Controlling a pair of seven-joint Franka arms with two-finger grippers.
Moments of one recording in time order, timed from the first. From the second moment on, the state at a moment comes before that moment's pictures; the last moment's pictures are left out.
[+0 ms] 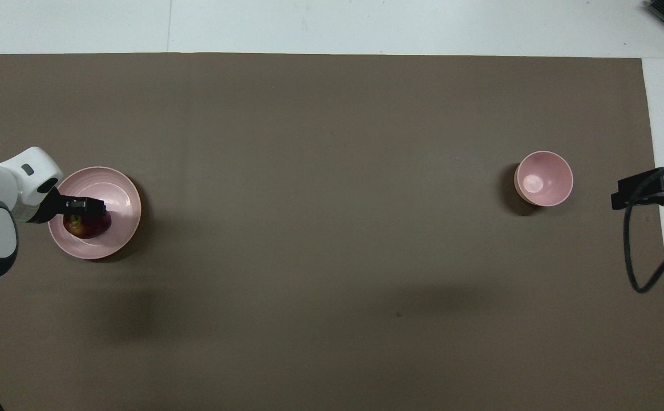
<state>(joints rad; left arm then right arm) 0.09 0.15 0.02 -2.11 -0.11 2.30 0.26 -0.13 -0.01 0.09 -1.51 0.00 1.44 0.05</state>
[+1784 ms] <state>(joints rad) -0.19 0.05 -0.02 -2.01 -0.28 2.18 0.15 -0.13 -0.01 0.09 -1.51 0.00 1.44 0.05</state>
